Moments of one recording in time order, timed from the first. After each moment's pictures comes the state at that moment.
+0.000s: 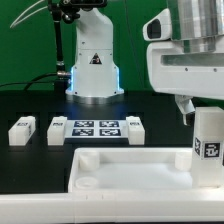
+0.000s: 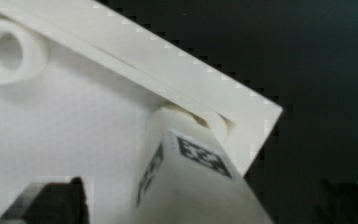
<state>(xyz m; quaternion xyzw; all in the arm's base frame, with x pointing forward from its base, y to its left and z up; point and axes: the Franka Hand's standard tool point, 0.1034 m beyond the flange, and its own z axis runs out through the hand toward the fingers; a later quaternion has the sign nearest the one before) 0.641 0.114 0.104 -0.88 0.46 0.01 0.08</state>
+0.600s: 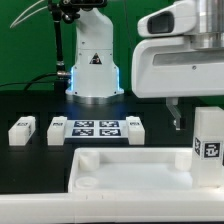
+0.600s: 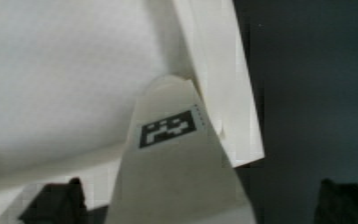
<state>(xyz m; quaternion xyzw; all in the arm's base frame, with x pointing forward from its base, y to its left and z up) 0.645 0.112 0.106 -1.00 0.05 -0.02 0.04</state>
